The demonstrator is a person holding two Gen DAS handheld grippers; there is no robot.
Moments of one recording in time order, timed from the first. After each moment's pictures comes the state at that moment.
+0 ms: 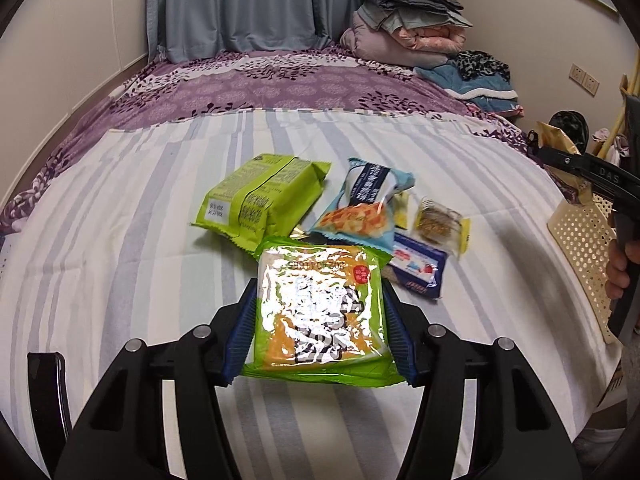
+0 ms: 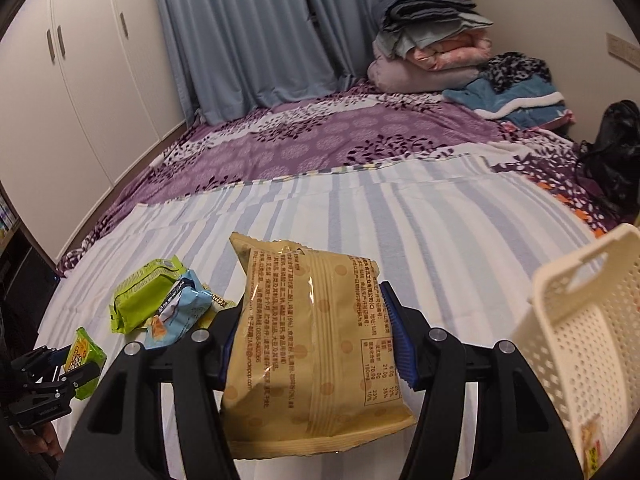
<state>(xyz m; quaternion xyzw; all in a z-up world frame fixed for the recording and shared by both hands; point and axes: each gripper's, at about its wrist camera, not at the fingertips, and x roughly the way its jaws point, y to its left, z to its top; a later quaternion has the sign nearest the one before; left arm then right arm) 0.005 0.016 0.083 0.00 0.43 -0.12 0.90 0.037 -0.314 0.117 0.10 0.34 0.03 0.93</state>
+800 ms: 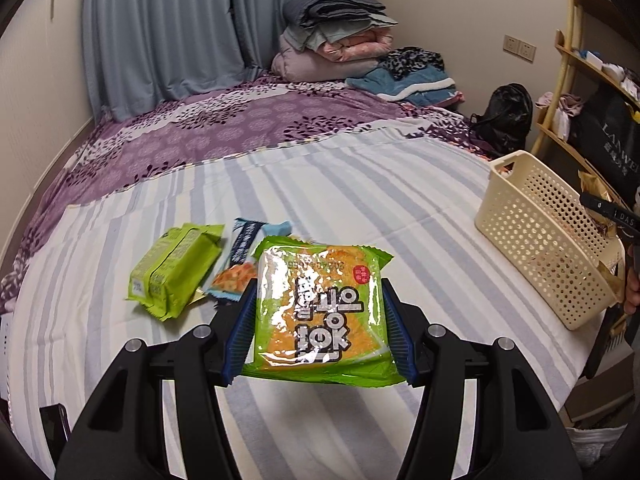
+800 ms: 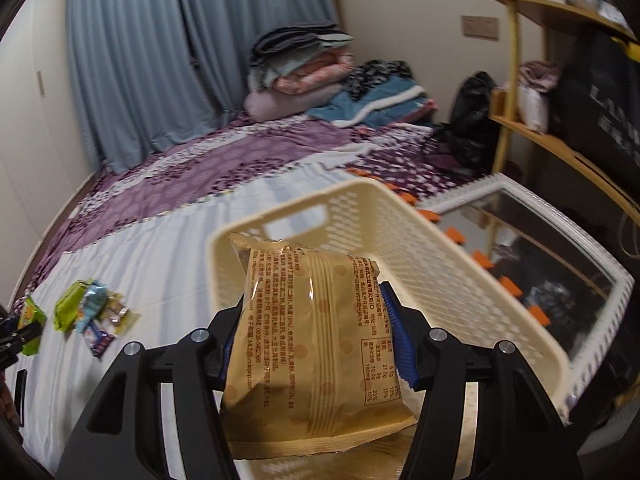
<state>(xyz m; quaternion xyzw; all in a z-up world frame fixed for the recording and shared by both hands) -0.021 -0.085 0.141 0.07 0.38 -0.21 0.90 -0.118 -0.489 0.133 0.12 0.33 -0.17 0.92</state>
